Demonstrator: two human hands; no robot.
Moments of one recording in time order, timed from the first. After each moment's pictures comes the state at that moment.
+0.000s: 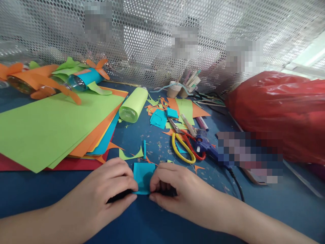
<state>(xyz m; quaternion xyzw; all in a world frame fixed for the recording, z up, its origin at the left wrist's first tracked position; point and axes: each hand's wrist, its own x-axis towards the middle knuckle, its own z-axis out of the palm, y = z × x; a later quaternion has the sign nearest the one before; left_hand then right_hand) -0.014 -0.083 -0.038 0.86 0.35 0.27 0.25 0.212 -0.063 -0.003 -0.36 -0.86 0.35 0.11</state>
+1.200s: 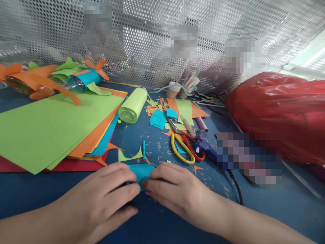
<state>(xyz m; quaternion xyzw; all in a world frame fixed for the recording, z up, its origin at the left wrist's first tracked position) -0.017 -0.086 -0.031 0.92 0.28 0.28 0.06 0.212 -0.064 -0.012 -0.22 -0.95 0.11 0.18</state>
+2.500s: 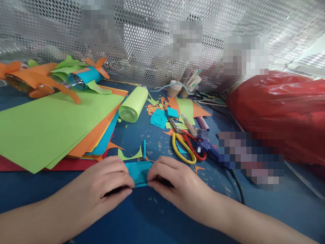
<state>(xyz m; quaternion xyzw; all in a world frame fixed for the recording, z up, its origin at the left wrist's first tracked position) -0.024 -0.076 -0.039 0.87 0.35 0.26 0.24 0.209 -0.059 -0.017 -0.33 -0.90 0.24 0.17</state>
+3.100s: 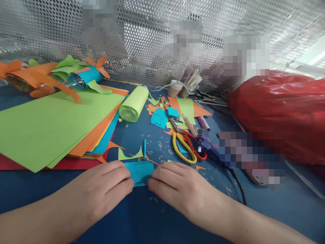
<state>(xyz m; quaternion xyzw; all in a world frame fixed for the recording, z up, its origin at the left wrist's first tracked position) -0.025 -0.077 -0.026 0.94 0.26 0.20 -0.01 0.211 -0.062 -0.007 -0.20 -0.97 0.02 0.11</state>
